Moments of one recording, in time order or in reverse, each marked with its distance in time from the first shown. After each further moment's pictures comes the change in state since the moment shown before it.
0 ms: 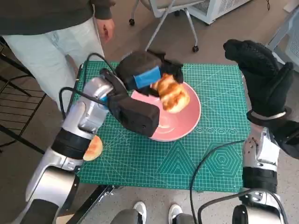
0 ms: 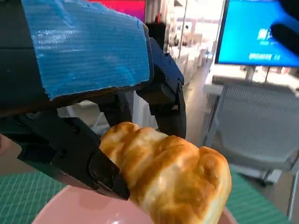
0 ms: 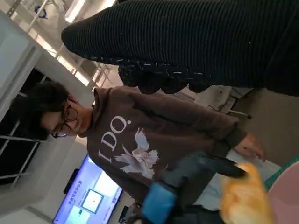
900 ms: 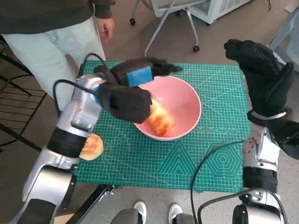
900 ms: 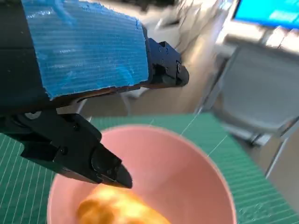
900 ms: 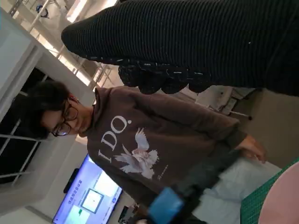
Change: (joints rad) left arm 0.044 0.063 0.084 -0.174 -0.188 0.155 -0.306; right arm -0.003 0.001 0.004 0.008 0.000 -0.009 0.000
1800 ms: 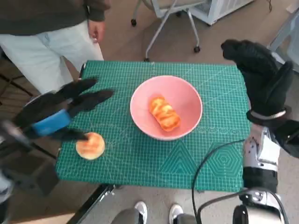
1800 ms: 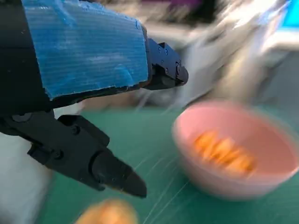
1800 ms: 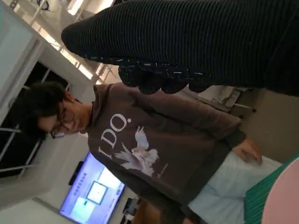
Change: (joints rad) left arm 0.798 0.449 0.548 -0.793 -0.189 0.114 -0.188; right arm 0.007 0.002 0.004 -0.035 0.024 0.044 0.021
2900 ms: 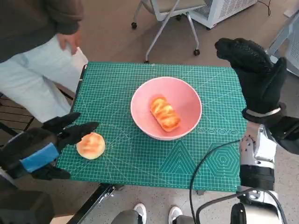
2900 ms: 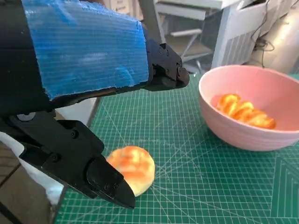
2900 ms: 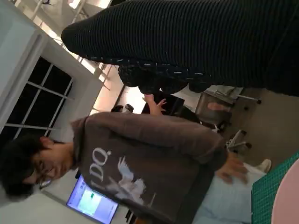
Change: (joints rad) left arm 0.236 -0.011 0.042 -0.247 0.062 0.211 0.001; right arm -0.035 0.013 0.018 0.036 0.007 0.012 0.019
